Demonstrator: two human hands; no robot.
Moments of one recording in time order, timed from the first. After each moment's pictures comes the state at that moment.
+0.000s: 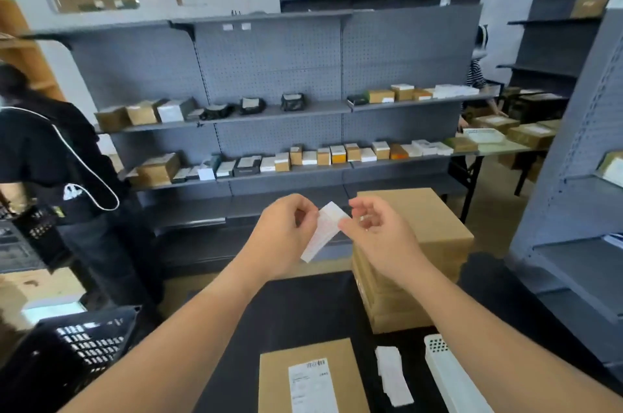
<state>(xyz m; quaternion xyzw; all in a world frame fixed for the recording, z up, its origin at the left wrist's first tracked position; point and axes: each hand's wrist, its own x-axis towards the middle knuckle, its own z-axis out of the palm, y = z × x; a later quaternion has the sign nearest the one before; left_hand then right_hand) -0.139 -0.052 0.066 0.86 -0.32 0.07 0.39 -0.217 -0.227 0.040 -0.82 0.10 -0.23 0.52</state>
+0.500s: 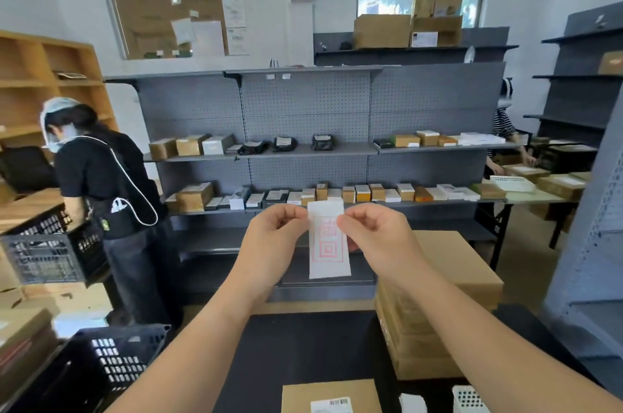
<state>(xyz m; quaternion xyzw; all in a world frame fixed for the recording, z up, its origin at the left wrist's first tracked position) -0.183 0.016 0.122 0.74 -0.19 0.05 0.65 -0.226 -0.158 0.112 -0.77 -0.01 -0.22 0.60</state>
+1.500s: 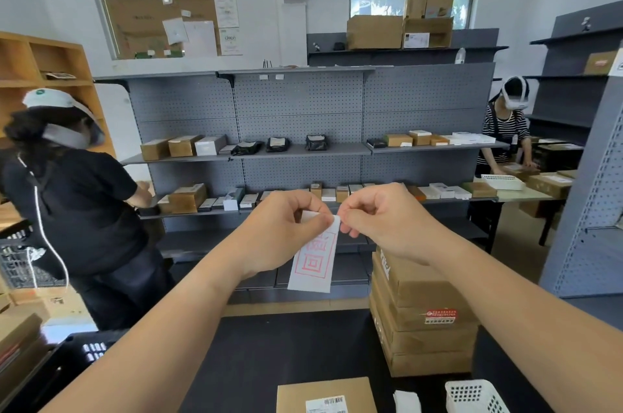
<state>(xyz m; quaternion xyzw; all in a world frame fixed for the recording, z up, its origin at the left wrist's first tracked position) -0.186 0.019 0.159 0.80 -0.39 0.02 0.46 -0.248 -0.179 0.162 -0.88 -0.08 -0.18 0.43</state>
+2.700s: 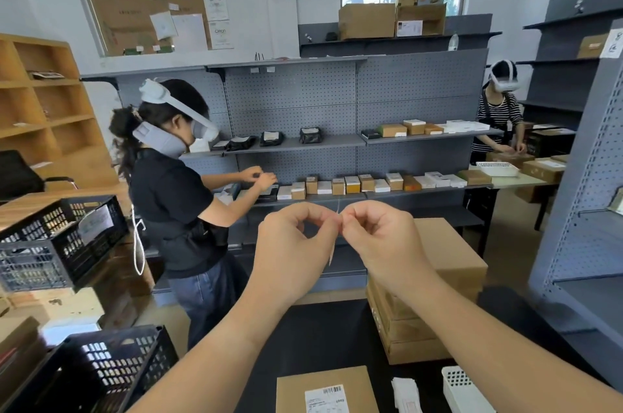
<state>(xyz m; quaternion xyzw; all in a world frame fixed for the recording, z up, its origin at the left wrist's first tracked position) -0.229 -0.019 0.130 0.77 -0.28 0.20 0.54 -0.259 -0.165 0.109 -0.77 -0.06 -0.33 0.54</state>
